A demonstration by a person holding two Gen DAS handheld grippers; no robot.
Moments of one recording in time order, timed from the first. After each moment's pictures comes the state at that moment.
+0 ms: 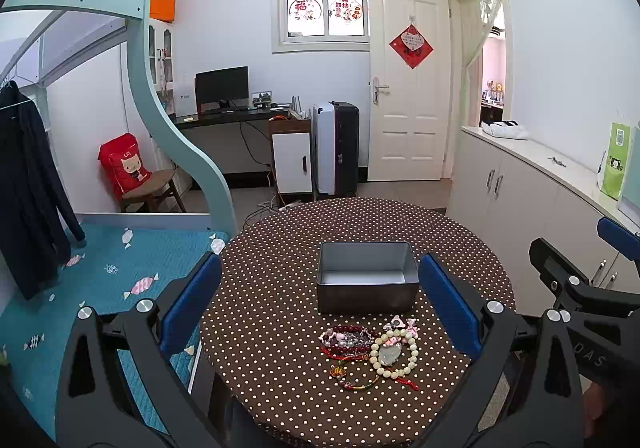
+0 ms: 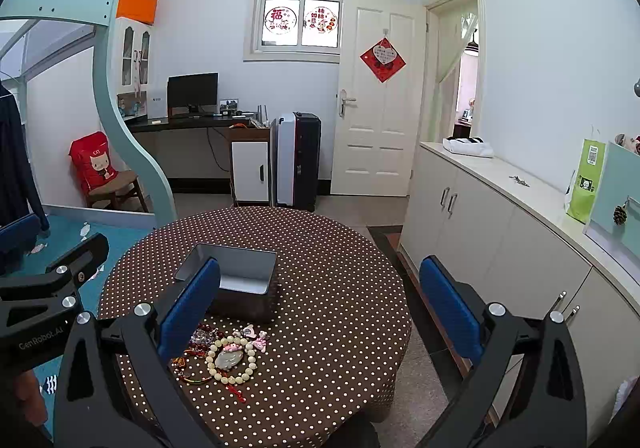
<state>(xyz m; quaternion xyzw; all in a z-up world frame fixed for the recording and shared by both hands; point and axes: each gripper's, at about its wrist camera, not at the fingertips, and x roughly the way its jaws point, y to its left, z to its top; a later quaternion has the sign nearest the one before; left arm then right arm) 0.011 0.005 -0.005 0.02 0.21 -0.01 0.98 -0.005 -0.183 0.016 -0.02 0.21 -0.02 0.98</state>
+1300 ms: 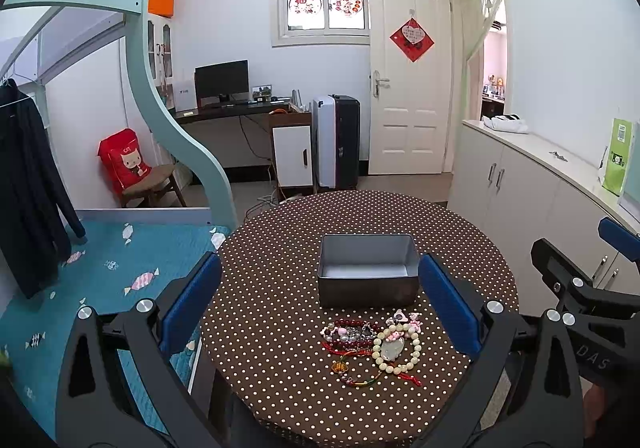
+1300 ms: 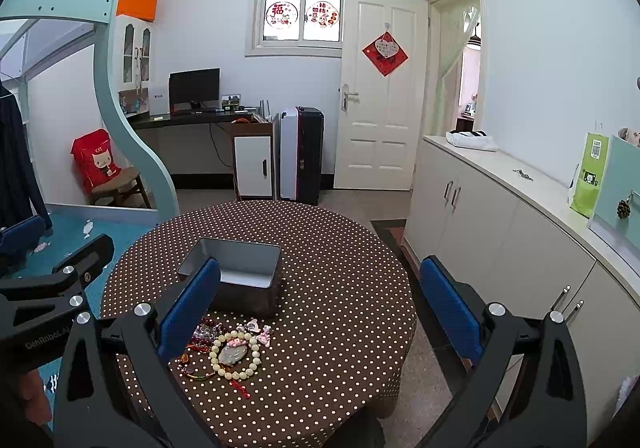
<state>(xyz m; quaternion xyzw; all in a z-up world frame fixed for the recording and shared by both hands) 0.019 0.003 -0.009 0.03 0.23 -0.01 0.97 -0.004 -0.183 0.014 -0.02 0.22 -0.01 0.98</state>
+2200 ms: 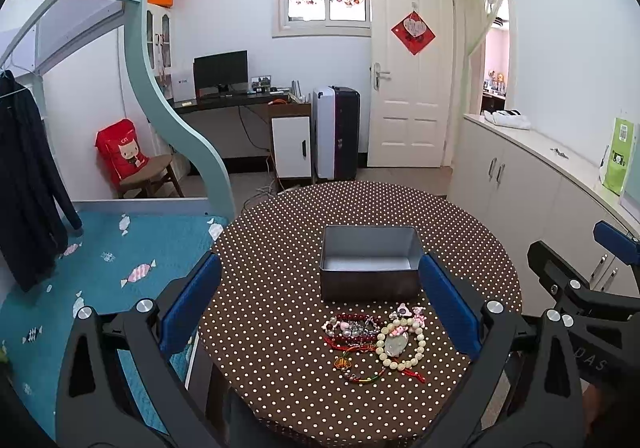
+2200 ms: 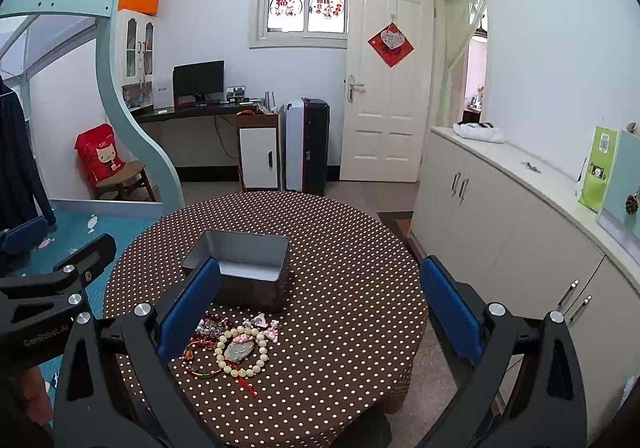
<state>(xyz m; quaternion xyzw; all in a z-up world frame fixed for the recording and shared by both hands) 0.031 0.010 -0.023 0.02 0.25 -0.02 0.97 0.007 -0.180 0.001 -0.01 0.24 0.00 0.97</state>
